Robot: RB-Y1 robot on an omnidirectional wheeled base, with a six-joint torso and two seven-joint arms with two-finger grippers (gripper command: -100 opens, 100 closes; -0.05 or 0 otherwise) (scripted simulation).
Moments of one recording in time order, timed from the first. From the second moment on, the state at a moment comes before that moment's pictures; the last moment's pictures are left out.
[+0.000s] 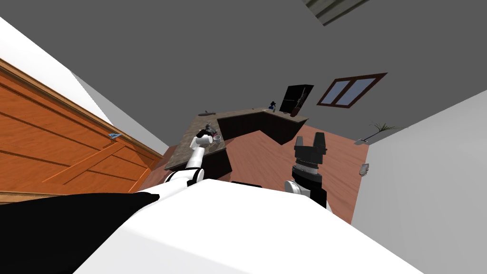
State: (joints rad) left arm -0.39 0.37 0.34 -1.38 0.20 0.38 0.54; right arm 0.51 -0.02 0.03 -2.28 -0.05 -0.56 0.08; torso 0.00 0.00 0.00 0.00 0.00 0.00
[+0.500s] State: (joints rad) left arm -0.52 0.39 0.39 -1.23 0.19 0.50 0.59; right arm 0.51 -0.02 0.03 -2.28 -0.05 -0.56 0.08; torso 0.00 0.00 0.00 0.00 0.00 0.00
